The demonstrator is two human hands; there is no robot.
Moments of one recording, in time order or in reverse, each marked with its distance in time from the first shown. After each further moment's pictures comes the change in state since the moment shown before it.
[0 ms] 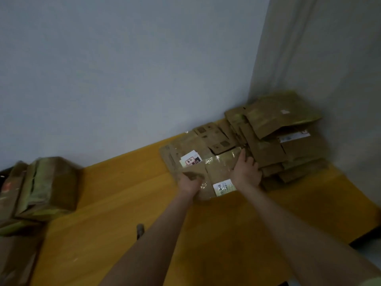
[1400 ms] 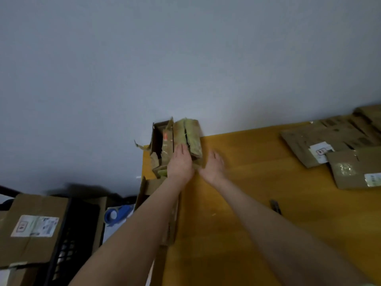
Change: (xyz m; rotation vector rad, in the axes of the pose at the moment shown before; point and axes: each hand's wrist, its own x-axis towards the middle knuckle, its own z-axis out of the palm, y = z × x) left_hand -0.005 -0.080 -0.456 1.063 0.387 0.382; right_hand -0.288 -0.405 0.147 0.291 -0.425 -0.473
